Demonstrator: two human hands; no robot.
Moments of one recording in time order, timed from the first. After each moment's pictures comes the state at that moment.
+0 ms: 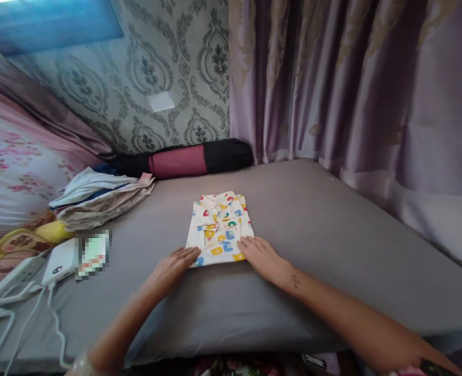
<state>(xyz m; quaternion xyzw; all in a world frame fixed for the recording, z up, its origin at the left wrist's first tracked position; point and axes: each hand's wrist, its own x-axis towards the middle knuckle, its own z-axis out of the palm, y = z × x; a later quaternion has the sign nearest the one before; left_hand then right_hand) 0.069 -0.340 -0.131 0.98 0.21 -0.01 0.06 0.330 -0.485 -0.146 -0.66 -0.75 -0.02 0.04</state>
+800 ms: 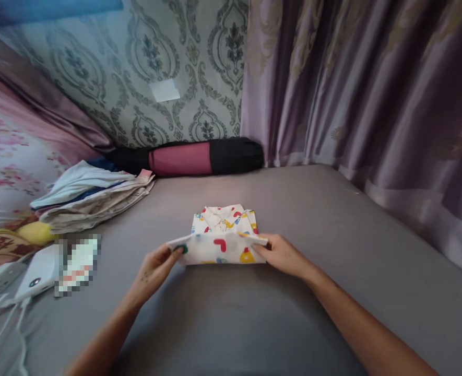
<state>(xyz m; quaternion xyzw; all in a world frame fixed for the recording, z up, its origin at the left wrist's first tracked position) 0.091 -0.297 -0.128 0.76 0.38 0.31 0.43 0.390 -0.427 -0.120 -0.65 -0.55 0.39 0.36</state>
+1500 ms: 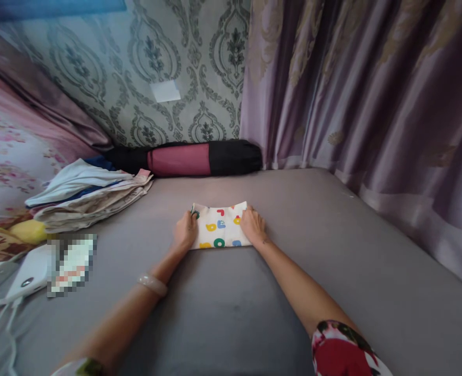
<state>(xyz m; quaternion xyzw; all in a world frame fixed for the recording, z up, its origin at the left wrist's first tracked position) 0.184 -0.216 -0.166 0.77 0.59 0.19 0.15 0.378 -0.313 -0.151 -0.89 -0.44 0.05 0.14</state>
